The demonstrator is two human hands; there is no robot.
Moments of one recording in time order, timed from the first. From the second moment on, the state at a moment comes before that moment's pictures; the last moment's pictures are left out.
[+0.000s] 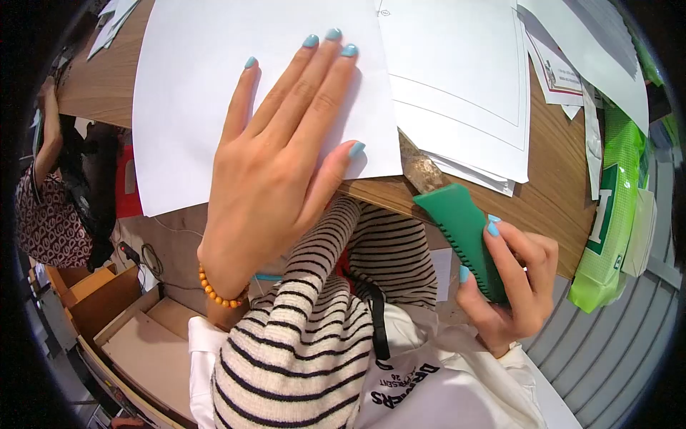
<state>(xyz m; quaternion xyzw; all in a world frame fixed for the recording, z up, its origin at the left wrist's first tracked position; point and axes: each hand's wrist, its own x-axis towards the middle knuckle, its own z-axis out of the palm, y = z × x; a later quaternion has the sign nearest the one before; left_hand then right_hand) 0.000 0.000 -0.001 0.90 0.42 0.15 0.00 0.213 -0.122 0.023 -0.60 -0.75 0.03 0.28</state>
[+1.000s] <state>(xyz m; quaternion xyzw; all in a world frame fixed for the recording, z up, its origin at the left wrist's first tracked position) 0.001 0.000 0.000 0.89 0.42 0.14 0.01 0.210 -0.110 0.027 -0.60 -0.75 0.00 0.28</state>
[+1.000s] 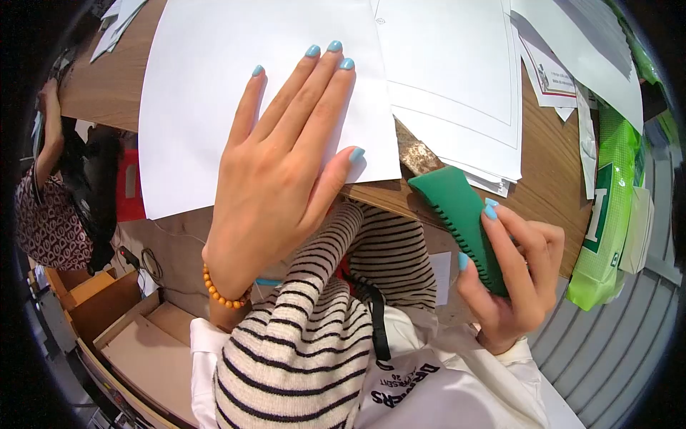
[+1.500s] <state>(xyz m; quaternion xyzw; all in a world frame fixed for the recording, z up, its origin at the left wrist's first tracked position) 0.000 0.000 0.002 0.90 0.42 0.14 0.02 0.213 -0.102 0.019 -0.59 -0.75 -0.01 0.30</state>
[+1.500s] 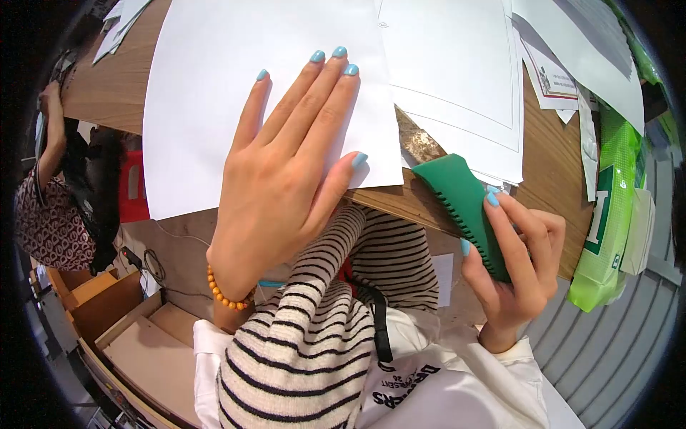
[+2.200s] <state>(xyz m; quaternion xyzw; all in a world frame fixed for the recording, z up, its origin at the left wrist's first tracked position) -0.003 -0.009 0.004 0.89 0.41 0.20 0.04 0.207 -0.087 0.023 -0.60 -0.74 -0.02 0.30</state>
